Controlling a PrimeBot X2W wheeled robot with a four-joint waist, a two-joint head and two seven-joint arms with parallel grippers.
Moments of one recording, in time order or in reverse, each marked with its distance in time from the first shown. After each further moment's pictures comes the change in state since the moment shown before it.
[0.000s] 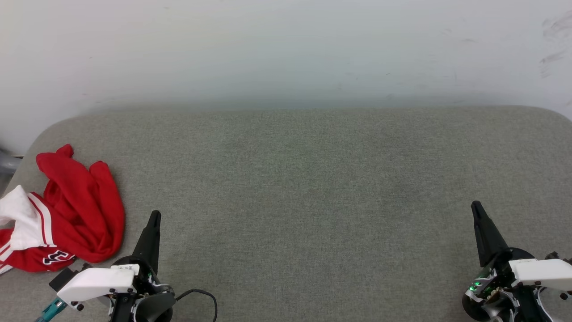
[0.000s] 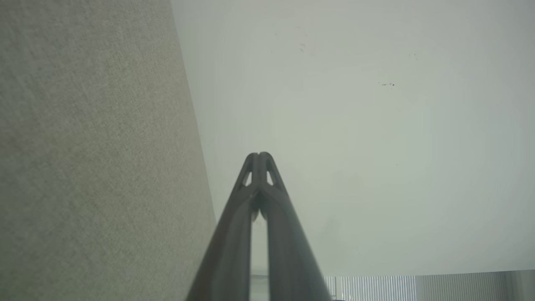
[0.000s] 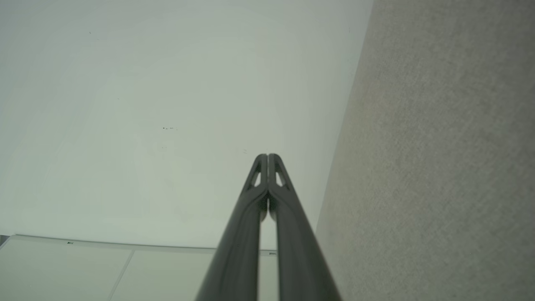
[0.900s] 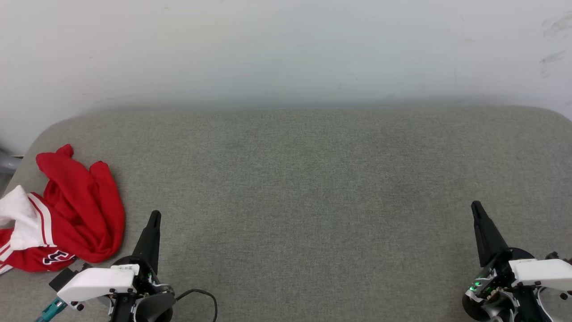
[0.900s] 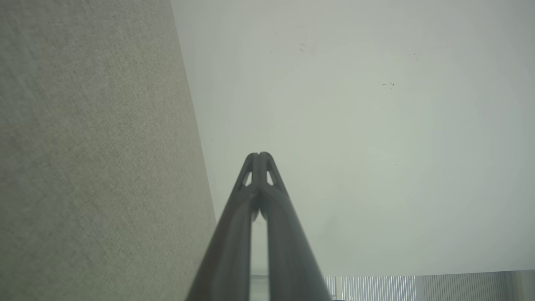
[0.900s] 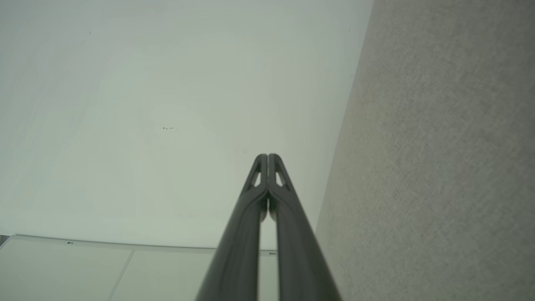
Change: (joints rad) left arm 0.000 0.000 0.000 0.000 0.000 0.000 0.000; right arm 0.000 0.000 0.000 0.000 0.000 0.000 0.000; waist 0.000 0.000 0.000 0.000
